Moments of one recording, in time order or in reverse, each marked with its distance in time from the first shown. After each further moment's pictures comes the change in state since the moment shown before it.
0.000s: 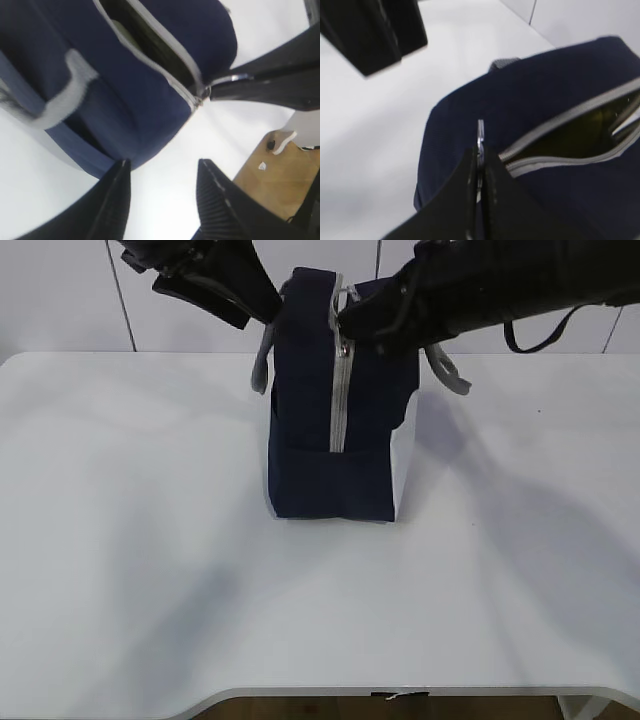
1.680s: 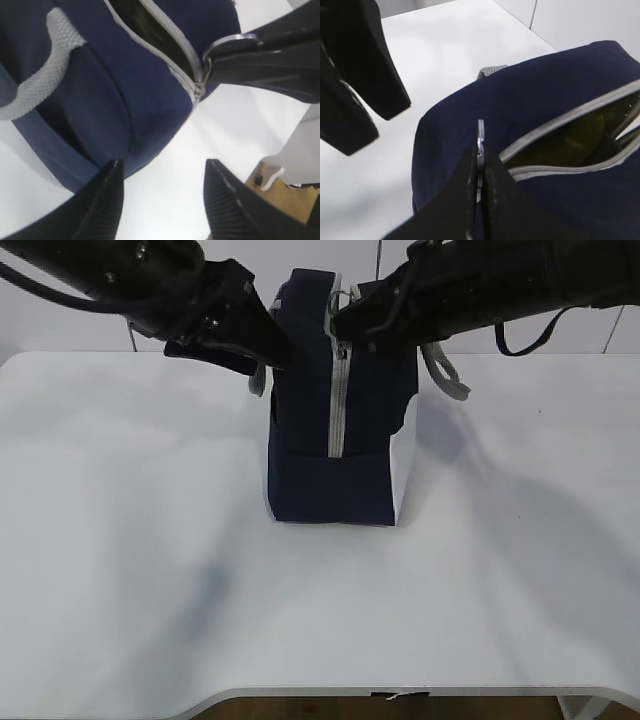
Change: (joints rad) left arm -0.004 -0.118 0.381 -0.191 -0.313 0.156; right arm 0.000 0.033 -0.031 0.015 0.006 0.019
